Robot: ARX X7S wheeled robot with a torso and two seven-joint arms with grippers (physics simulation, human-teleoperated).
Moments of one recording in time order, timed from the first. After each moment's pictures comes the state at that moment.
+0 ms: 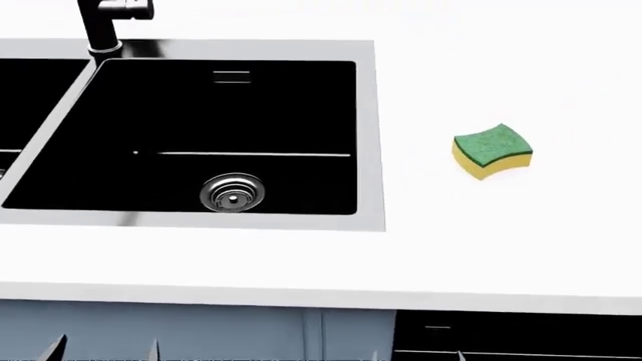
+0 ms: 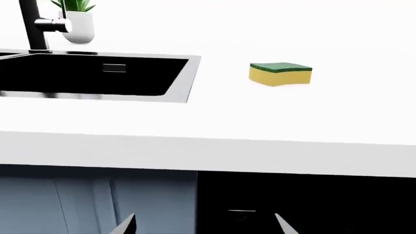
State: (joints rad) left arm -0.02 -0.15 0.18 -0.01 -0.09 0.04 -0.19; right arm 0.02 0.15 -0.19 0.01 0.13 0.01 0.17
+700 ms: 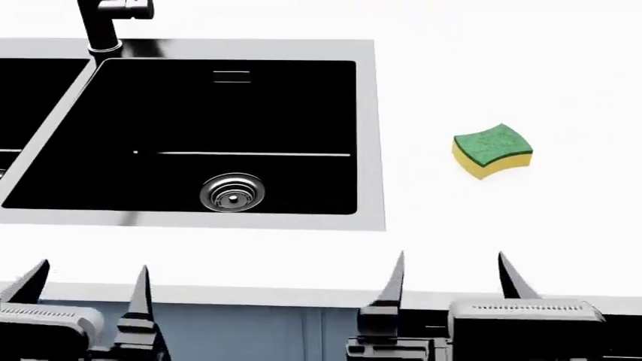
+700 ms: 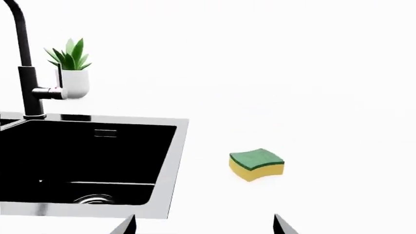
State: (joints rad) left arm -0.14 -0.21 0.17 0.46 -0.24 -0.49 -0.24; right arm 0.17 0.24 -0.12 -0.51 0.23 0.54 0.24
